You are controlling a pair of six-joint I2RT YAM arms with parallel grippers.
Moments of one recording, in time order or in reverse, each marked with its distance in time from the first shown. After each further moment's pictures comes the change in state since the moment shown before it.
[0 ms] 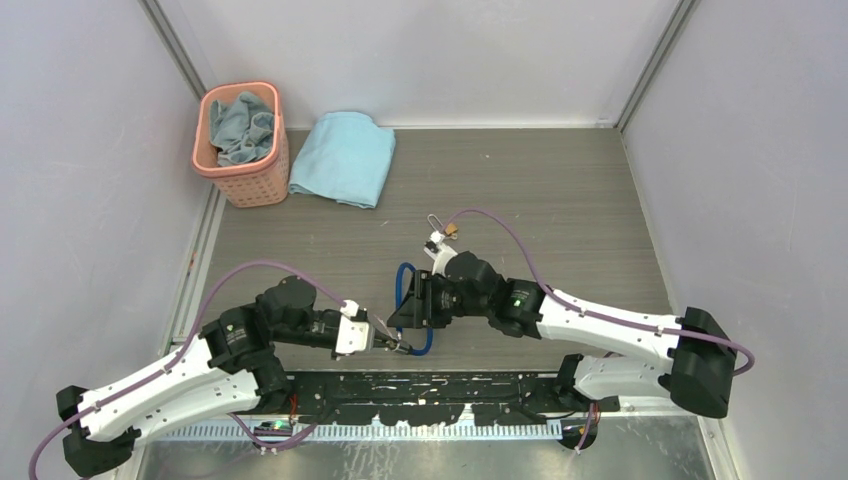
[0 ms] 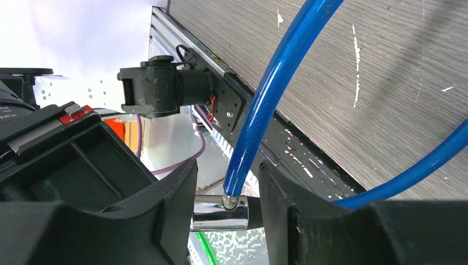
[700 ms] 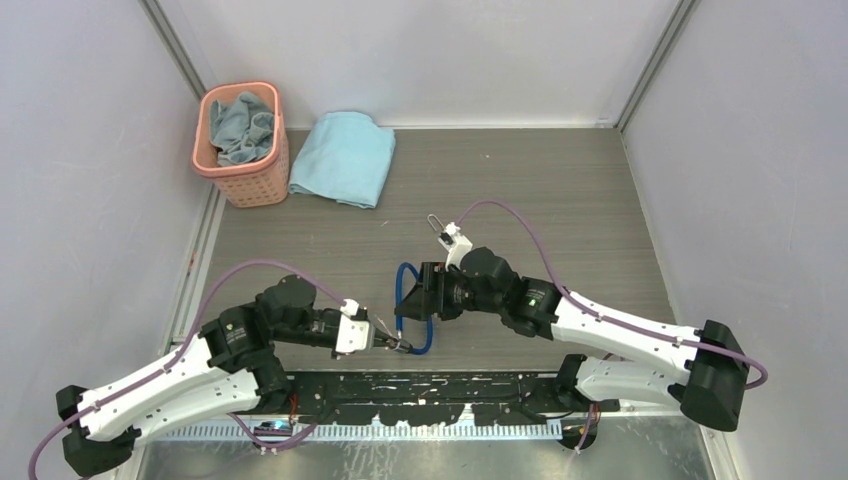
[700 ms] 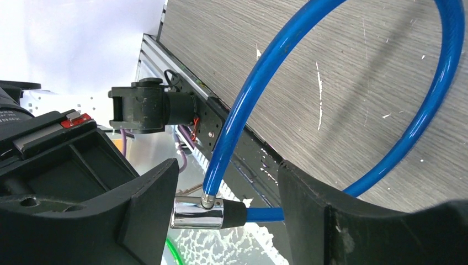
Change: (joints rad) left arm 0.000 0.006 0.011 -0.002 -0.001 0.000; right arm -0.047 -0.081 -0.015 -0.029 0.064 -0.115
